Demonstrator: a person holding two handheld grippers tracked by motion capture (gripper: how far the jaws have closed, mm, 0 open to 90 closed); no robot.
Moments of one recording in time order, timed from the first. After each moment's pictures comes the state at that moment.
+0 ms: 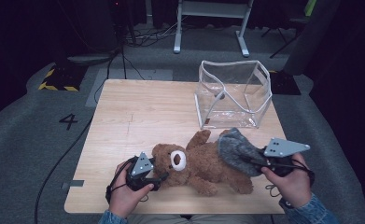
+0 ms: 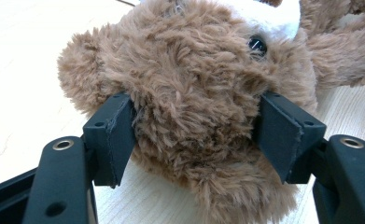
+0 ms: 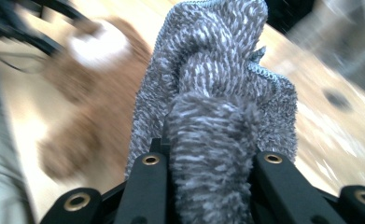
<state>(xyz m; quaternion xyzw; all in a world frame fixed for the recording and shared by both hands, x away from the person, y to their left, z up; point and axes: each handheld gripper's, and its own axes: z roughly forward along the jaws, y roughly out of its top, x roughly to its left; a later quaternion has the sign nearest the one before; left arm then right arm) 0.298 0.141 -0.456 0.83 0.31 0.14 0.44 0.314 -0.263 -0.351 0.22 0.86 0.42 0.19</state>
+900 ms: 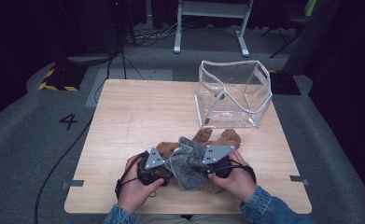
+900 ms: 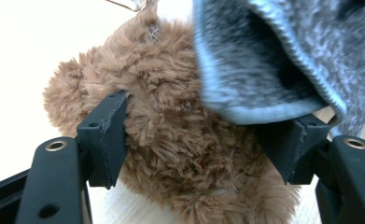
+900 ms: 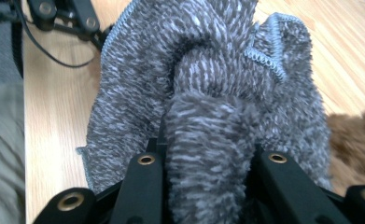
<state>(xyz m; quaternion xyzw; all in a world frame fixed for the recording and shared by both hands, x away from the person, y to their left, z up) 0.314 0.114 -0.449 0.85 0.31 0.15 0.41 0.336 -0.139 -0.408 0.10 0.91 0.37 0.14</state>
